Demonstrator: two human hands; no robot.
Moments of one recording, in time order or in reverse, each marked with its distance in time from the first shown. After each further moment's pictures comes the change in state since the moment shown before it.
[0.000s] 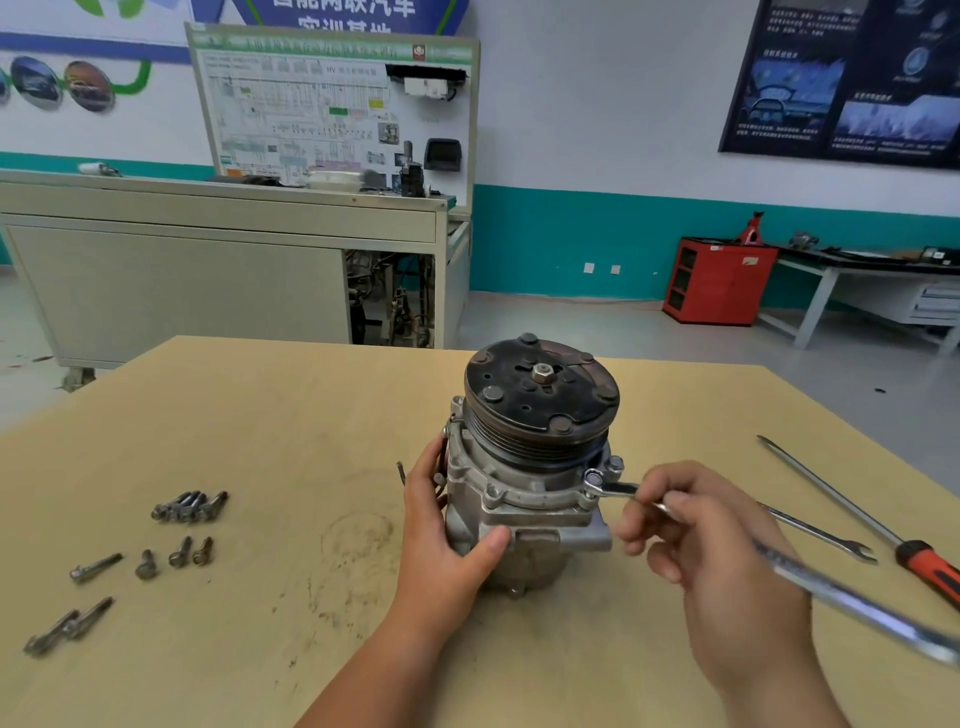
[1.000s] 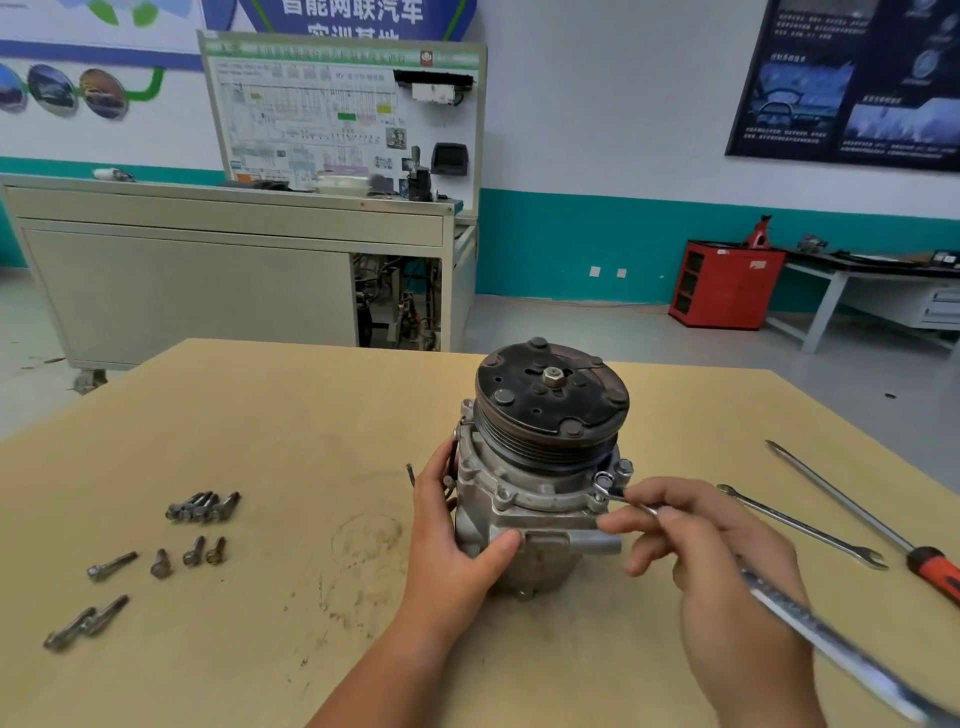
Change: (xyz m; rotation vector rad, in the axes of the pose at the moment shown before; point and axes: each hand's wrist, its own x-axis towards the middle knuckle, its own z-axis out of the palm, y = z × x) left_hand -0.002 0.003 -0.001 0.029 0.007 -0.006; right_hand -0.014 -0.002 0.010 -0.164 0.082 -0.106
